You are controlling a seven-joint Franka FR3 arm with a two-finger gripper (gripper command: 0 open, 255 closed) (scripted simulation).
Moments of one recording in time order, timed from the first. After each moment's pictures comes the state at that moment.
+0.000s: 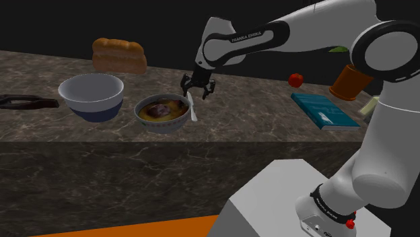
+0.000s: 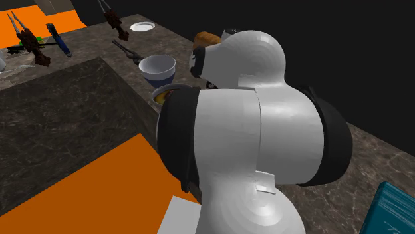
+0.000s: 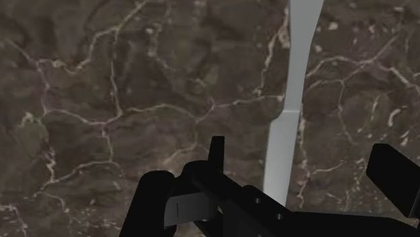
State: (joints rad) arm 0.07 0.37 0.16 -1.76 0.08 2.22 0.64
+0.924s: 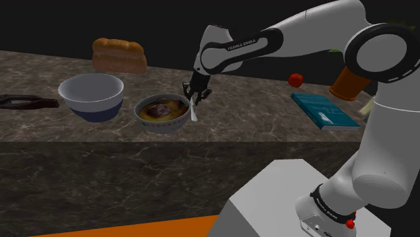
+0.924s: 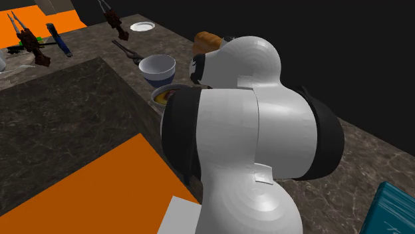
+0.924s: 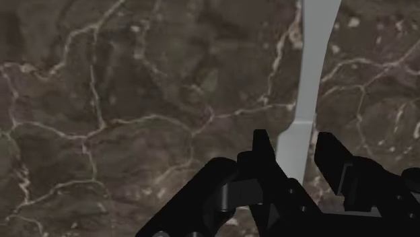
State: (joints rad) arm 0.07 0.41 0.16 -1.78 0.07 2.28 0.64
